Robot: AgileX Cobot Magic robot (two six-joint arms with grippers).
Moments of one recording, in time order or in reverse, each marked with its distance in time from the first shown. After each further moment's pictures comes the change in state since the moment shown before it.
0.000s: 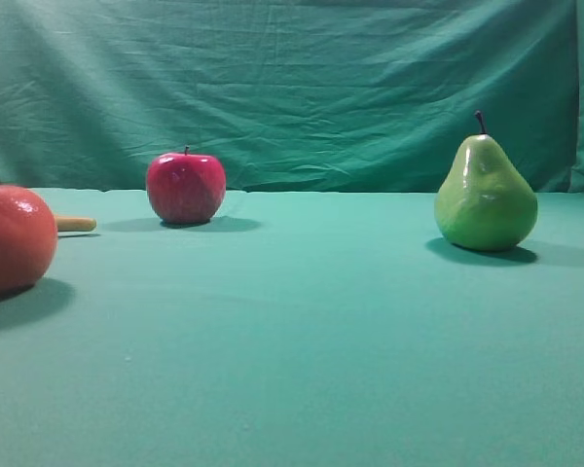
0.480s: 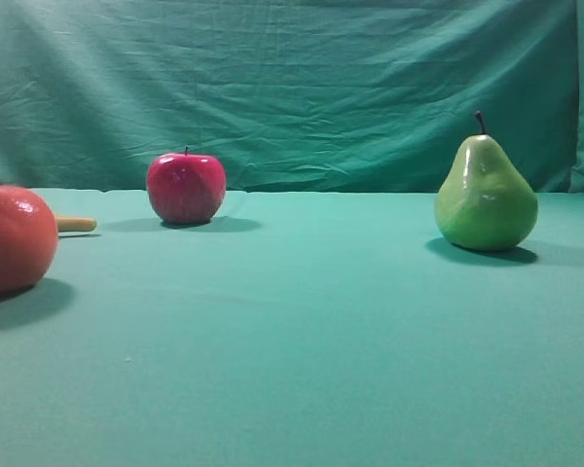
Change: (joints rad) left arm 0.000 0.000 0.000 0.000 0.000 0.000; right arm -0.004 -0.017 0.071 -0.069 0.007 0.017
